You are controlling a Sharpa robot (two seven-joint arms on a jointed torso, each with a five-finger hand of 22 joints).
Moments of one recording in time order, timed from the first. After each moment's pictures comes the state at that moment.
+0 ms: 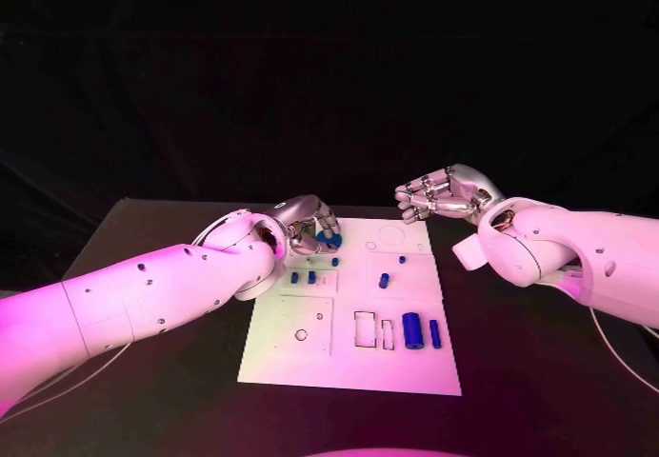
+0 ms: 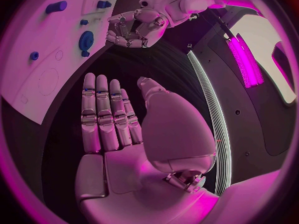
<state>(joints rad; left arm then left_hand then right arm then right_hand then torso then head) 1.20 -0.53 -0.03 1.31 -1.34 -0.32 -0.13 1.53 -0.19 0.21 0.22 0.17 0.90 0.13 0.28 0.24 0.92 0.09 0.44 0.32 1.23 0.02 0.97 0.82 0.17 1.06 0.11 0.86 0.68 1.31 -0.94 -0.13 1.54 -0.45 -0.41 0.19 1.31 -0.13 0.19 0.19 0.38 1.04 0.19 0.07 0.08 1.23 0.12 0.07 0.12 1.24 0.09 0.07 0.22 0.19 1.14 0.19 0.14 0.11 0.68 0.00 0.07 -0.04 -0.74</state>
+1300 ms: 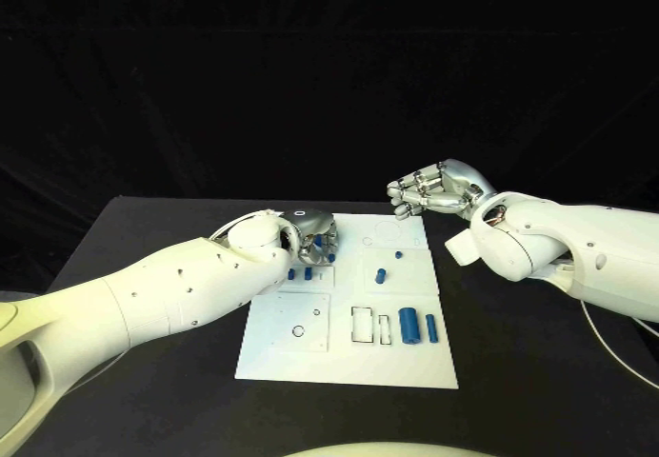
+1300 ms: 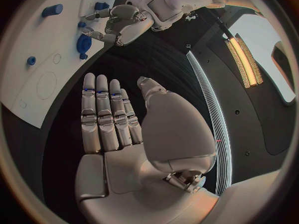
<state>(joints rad) 1.18 -0.41 -0.03 1.15 -1.61 -0.12 -0.14 1.57 -0.16 0.25 0.19 0.17 1.03 0.12 0.18 0.17 1.06 0.08 0.29 0.16 1.40 0.01 1.31 1.05 0.12 1.29 0.10 1.26 1.14 1.31 -0.94 -0.13 1.55 -0.45 -0.41 0.19 1.31 -0.13 0.18 0.19 0.38 1.04 0.19 0.07 0.08 1.23 0.12 0.07 0.12 1.24 0.09 0.07 0.21 0.19 1.13 0.19 0.14 0.11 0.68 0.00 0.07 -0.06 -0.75</state>
